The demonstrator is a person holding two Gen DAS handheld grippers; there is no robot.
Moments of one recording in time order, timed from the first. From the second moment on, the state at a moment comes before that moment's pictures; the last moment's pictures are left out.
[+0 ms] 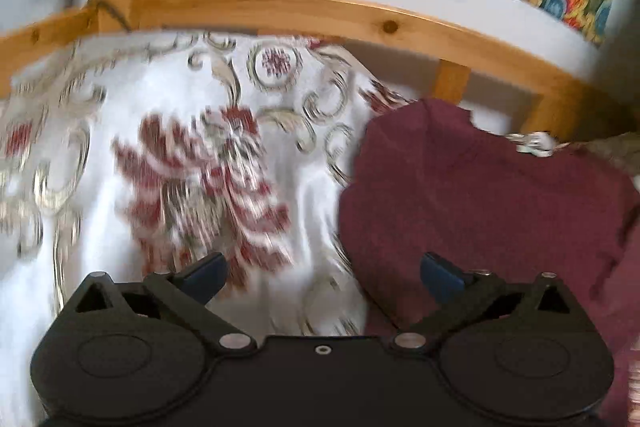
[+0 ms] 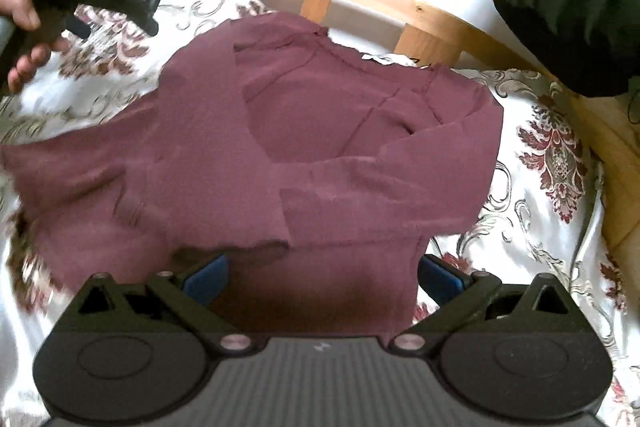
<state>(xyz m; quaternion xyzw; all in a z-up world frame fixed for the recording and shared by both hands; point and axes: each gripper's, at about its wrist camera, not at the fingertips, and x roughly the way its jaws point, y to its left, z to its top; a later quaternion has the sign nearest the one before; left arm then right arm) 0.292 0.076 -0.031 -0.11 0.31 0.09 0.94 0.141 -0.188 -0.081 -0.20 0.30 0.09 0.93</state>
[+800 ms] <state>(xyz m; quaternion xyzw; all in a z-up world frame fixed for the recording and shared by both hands) 0.205 -0.003 -0.055 0.05 0.43 -0.12 0.89 0.111 -0.163 -0.112 -0.26 0.35 0.09 0.89</state>
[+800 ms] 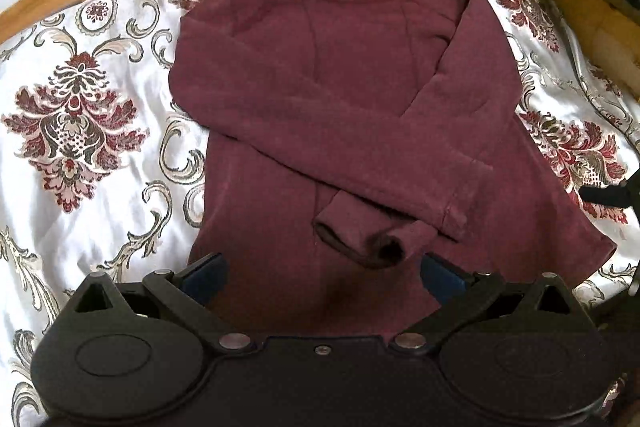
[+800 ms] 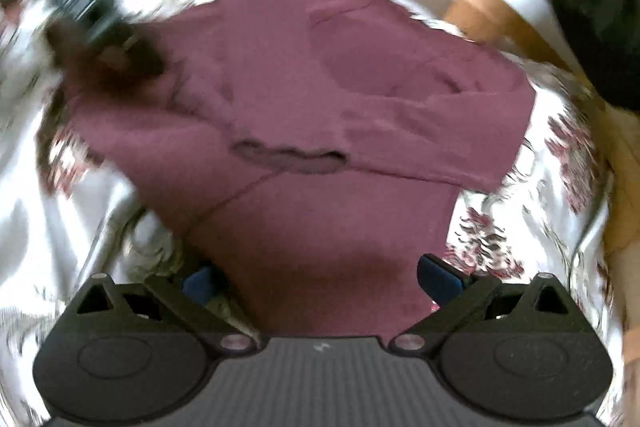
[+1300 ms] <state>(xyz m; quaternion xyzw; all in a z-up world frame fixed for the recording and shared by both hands) 0.183 -0.068 -0.077 0.21 0.44 -0.25 0.84 0.134 -0.229 -0.085 0.03 0.38 0.12 0.92</state>
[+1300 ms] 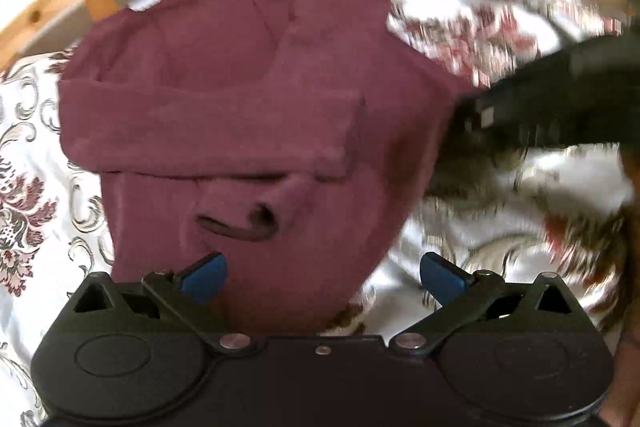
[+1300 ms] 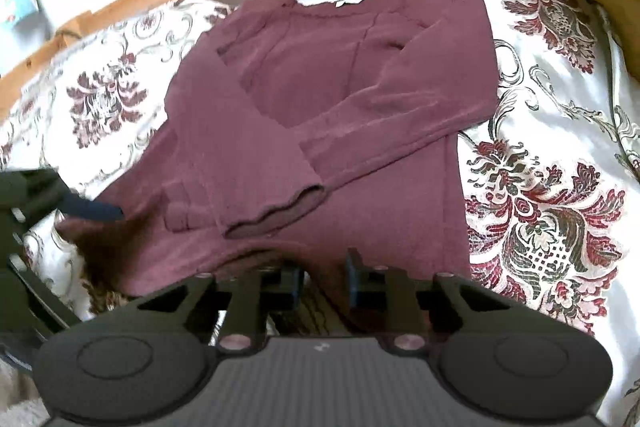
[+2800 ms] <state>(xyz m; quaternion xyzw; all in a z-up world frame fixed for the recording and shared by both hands) 0.200 -0.037 -0.075 0.18 0.42 -0.08 0.89 0.113 -0.240 -0.051 0.04 0.25 0.07 0.96</state>
